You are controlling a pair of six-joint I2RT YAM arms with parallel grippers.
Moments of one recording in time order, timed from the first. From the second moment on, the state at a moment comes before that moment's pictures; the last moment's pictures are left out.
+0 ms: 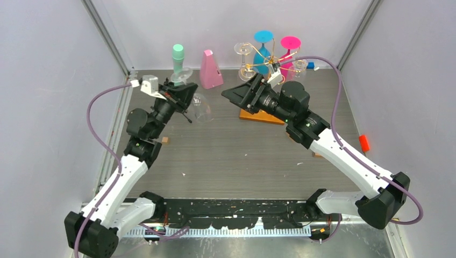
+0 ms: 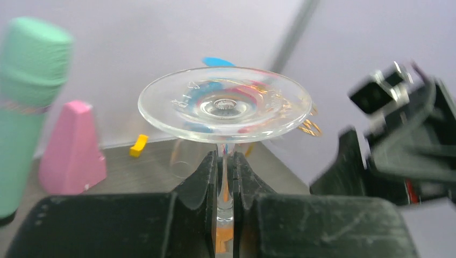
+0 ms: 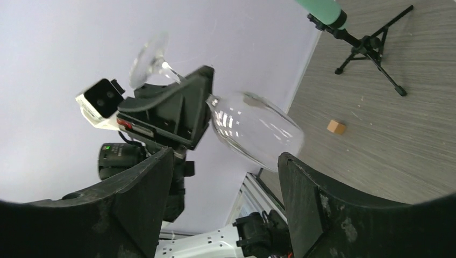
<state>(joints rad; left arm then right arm) -0.36 0.95 0.80 0.52 0.28 -0.43 0.69 1.22 1.22 0.01 -0.23 1.07</state>
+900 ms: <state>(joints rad) -0.35 0.84 0.73 0.35 -0.28 -1.19 0.77 1.40 1.16 0.44 -0.43 1.18</state>
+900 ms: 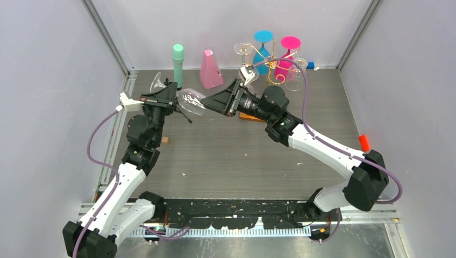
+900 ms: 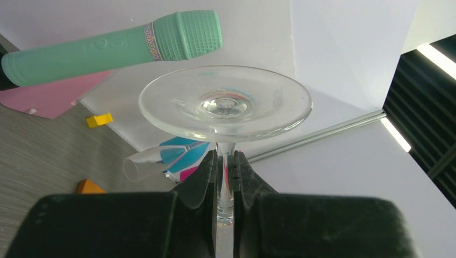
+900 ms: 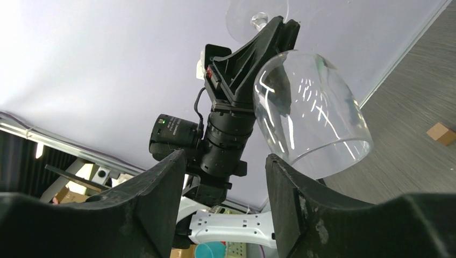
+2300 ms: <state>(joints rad) -0.35 0.80 0.69 0.41 -0.31 -1.40 0.83 1.49 1.24 0.48 -0.34 1.05</state>
